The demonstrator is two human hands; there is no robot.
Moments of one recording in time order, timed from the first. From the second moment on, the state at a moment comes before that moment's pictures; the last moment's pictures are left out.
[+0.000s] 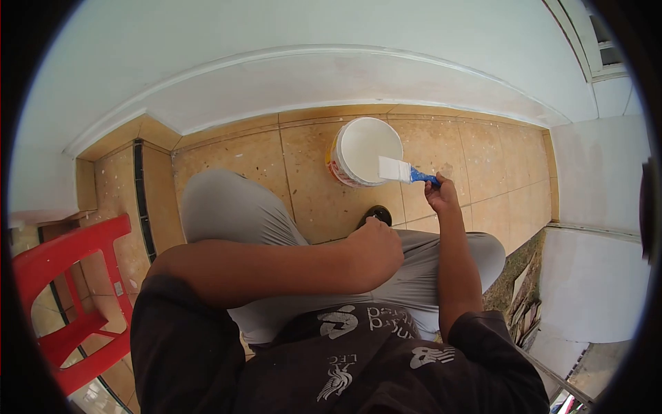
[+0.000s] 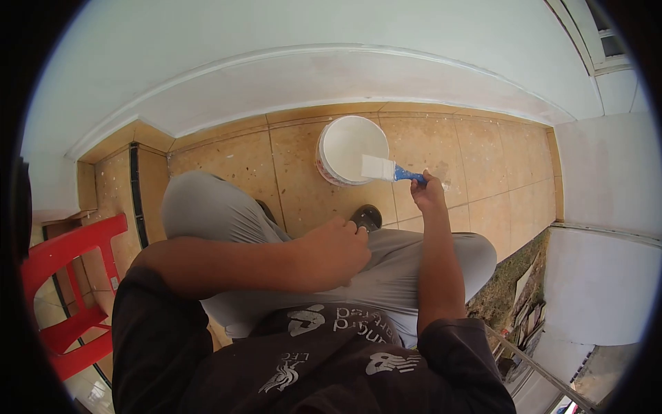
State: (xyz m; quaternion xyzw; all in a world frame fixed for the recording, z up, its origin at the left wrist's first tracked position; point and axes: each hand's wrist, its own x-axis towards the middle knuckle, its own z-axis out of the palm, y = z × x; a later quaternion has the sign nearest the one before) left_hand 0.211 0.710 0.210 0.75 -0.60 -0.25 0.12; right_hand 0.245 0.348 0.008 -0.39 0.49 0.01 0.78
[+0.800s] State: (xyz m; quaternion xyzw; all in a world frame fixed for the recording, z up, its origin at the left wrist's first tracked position) left_hand 0.215 0.716 0.219 0.75 -0.60 -0.24 0.14; right_hand 0.219 0.381 0.033 -0.50 0.22 0.31 0.78
